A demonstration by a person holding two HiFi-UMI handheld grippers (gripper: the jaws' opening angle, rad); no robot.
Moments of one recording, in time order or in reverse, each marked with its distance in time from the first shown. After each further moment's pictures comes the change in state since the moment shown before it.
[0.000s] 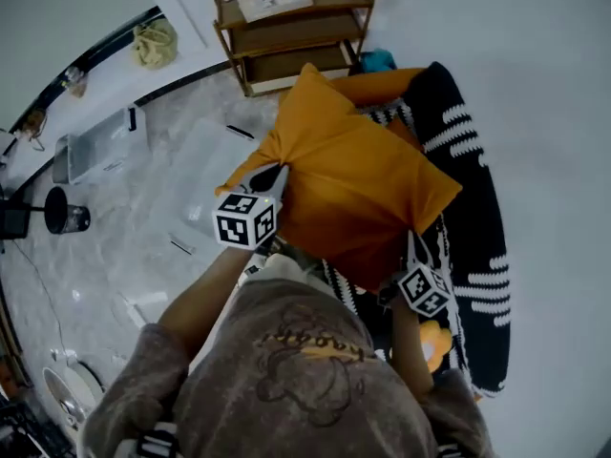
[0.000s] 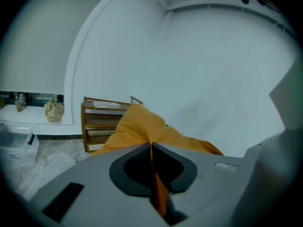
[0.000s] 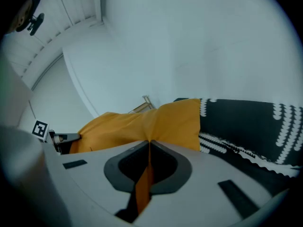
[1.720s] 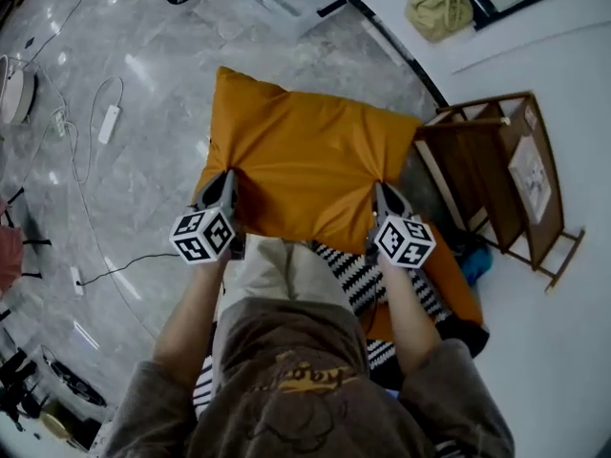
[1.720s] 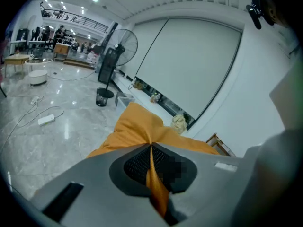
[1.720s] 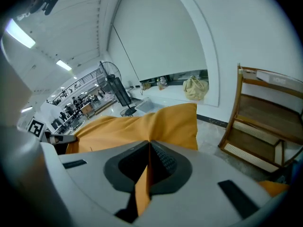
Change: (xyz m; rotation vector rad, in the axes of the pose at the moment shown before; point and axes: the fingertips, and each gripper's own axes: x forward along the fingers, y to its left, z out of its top) left arm -0.289 0.476 -0.236 -0.914 -0.483 1.083; right arm 0.427 0.553 -0.338 -0.872 0.737 0.922
